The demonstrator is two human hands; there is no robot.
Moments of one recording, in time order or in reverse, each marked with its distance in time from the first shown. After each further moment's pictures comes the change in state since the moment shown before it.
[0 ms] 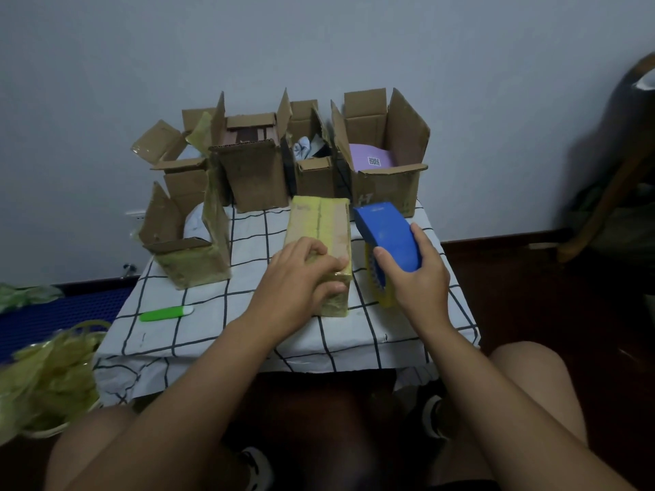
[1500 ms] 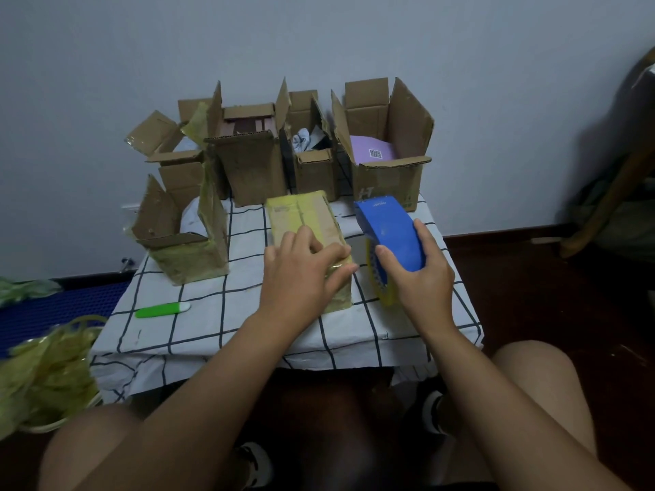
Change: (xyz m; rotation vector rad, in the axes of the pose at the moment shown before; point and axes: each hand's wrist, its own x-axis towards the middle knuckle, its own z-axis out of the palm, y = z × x) left_hand 0.010 0.012 0.015 0.168 0.212 -0.065; right_hand -0.002 0.007 0.000 0.032 0.009 -0.050
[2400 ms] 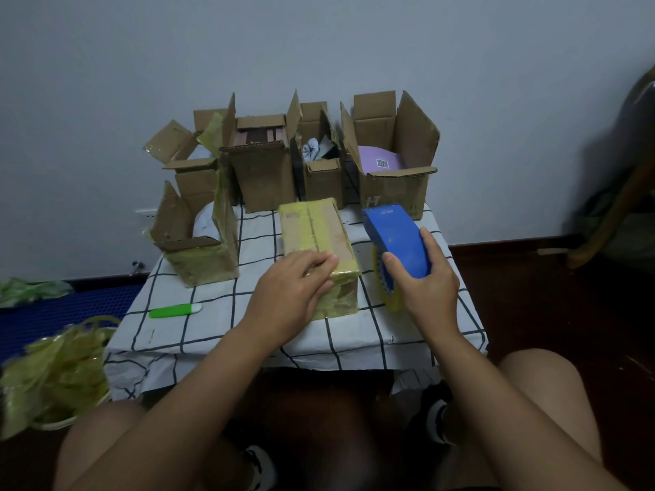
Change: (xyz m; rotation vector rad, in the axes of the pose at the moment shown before) left_hand -0.021 -0.042 0.006 -0.033 0.034 0.309; right_hand -0.002 -0.001 -0.001 0.000 0.005 0.011
